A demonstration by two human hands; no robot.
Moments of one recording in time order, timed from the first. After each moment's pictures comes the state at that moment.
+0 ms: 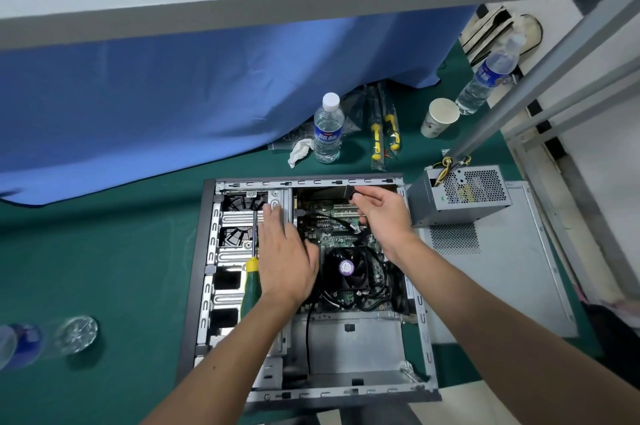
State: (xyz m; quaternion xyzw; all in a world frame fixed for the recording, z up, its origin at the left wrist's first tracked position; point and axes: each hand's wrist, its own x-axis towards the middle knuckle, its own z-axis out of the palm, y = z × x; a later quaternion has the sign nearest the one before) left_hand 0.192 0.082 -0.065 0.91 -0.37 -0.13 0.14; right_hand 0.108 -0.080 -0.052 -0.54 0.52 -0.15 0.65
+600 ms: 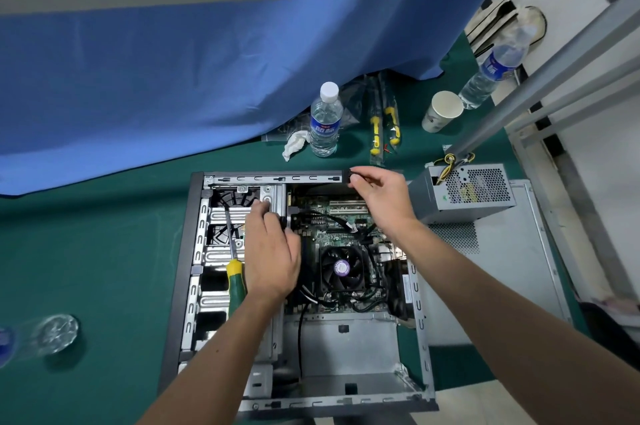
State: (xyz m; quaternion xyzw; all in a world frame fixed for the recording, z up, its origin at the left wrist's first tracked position) left_hand 0.208 0.083 -0.092 0.90 -0.32 -0.11 0.26; right_hand 0.119 -0.104 -0.050 -0.66 0.45 -0.16 0.58
